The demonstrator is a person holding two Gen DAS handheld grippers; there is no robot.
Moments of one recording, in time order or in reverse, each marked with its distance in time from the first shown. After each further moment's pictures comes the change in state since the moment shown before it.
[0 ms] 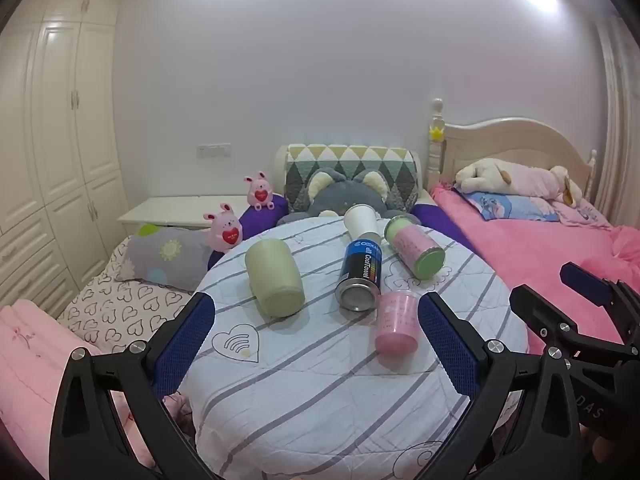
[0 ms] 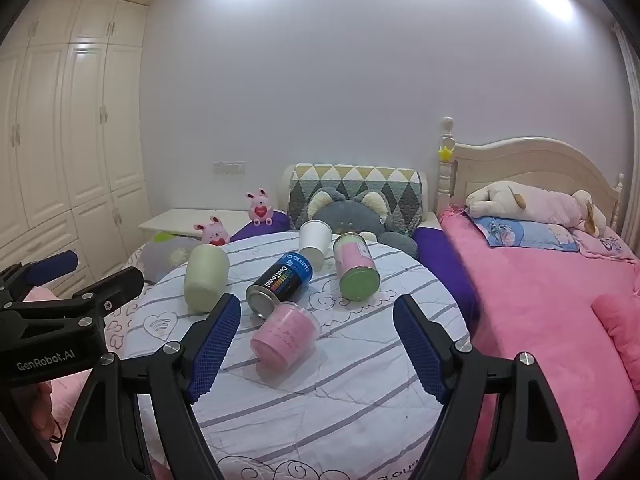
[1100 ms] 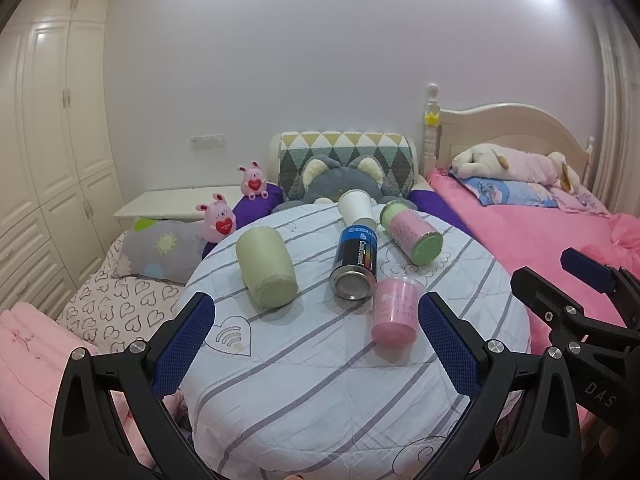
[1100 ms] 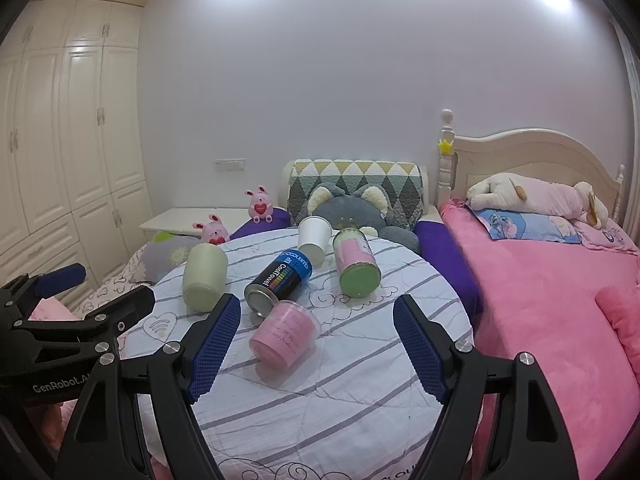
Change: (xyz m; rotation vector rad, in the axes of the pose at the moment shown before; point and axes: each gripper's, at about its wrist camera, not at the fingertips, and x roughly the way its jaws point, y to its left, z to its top) left arm 0.013 -0.009 -0.011 0.021 0.043 -0.006; right arm 0.003 -0.005 -0.001 0.024 0.014 -0.001
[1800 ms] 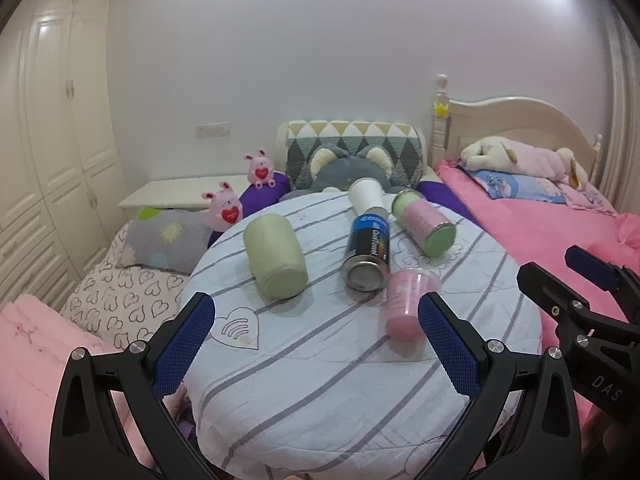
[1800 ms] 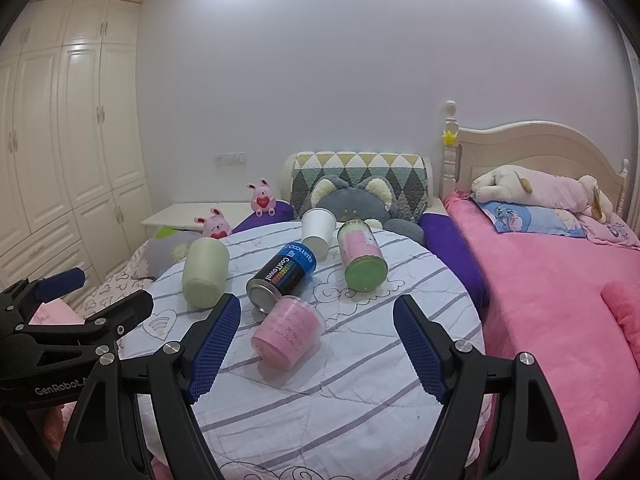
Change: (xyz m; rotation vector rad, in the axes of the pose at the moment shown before) left arm 0.015 0.012 -0.001 -0.014 0.043 0.025; right arm 0.015 0.001 -0.001 0.009 0.025 0.016
